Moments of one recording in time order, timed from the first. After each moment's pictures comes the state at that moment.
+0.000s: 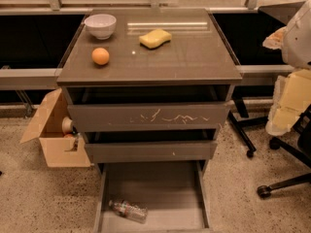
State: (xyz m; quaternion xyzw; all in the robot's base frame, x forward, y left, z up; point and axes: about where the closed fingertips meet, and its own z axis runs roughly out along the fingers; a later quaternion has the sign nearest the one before) arm 0.438 -0.217 0.976 -0.60 0.78 -0.03 0.16
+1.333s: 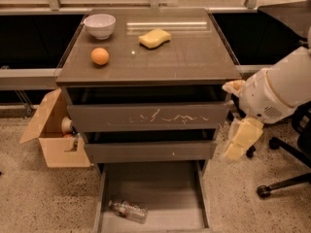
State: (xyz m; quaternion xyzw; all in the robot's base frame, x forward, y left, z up) arm 0.451 -0.167 0.864 -0.60 0.76 0.10 0.24
